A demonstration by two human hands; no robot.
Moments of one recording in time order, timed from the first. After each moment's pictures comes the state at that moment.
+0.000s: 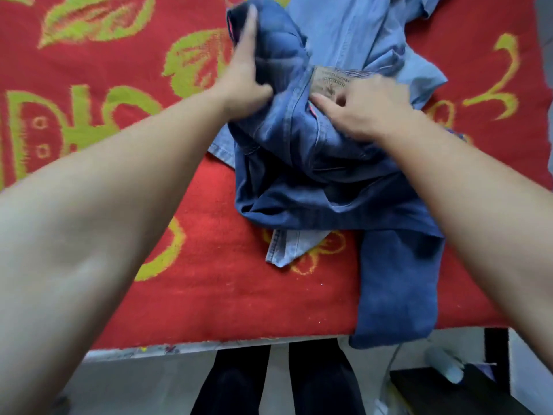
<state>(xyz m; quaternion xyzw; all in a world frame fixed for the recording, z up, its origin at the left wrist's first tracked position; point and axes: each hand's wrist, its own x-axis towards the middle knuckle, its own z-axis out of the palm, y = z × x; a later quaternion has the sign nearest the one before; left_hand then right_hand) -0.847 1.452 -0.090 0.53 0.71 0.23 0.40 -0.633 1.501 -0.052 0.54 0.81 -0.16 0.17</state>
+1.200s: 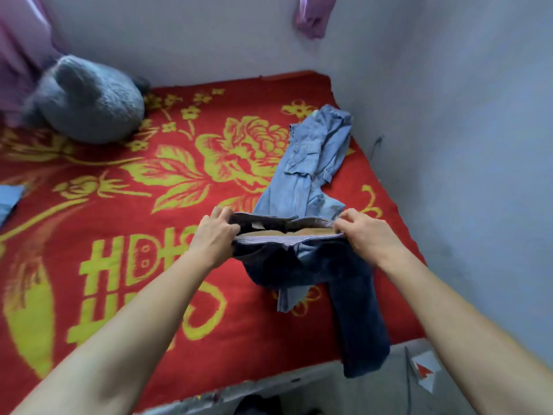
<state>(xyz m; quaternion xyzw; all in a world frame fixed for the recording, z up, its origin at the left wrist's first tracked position) -0.895 1.252 0.168 0.75 0.66 -0.05 0.03 -0.562 1.313 0.230 0.46 0.88 0.03 0.13</state>
